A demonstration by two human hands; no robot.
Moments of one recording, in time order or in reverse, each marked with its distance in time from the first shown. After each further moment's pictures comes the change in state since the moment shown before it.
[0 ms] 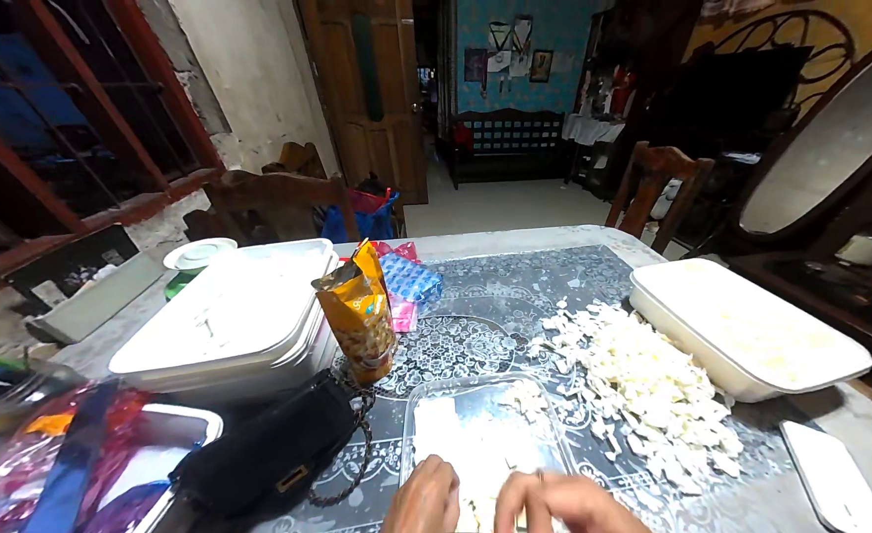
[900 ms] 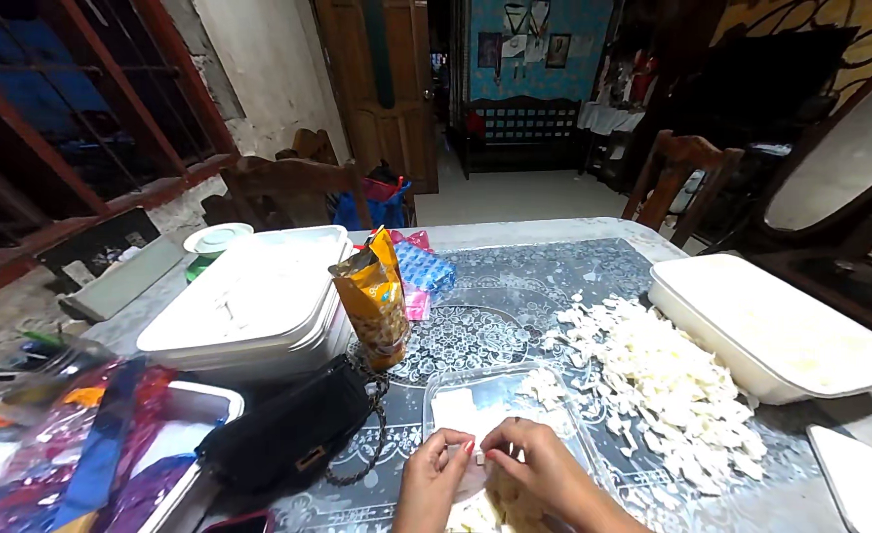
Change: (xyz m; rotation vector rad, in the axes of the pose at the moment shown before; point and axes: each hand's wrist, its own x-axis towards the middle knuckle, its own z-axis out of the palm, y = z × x) left_hand 0.006 -0.009 0.021 -0.820 0.398 -0.138; right_hand 0.018 0.078 -0.005 -0.575 0.050 0.383
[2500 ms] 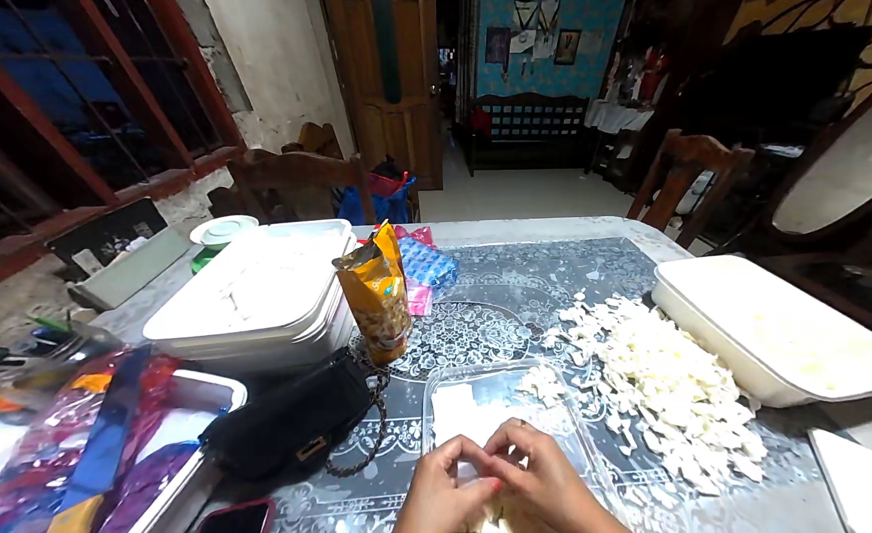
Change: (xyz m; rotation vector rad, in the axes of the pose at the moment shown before) left_hand -0.005 0.000 0.000 0.006 -0.198 0.047; right_hand -0.012 0.012 0.013 0.203 0.069 0.035
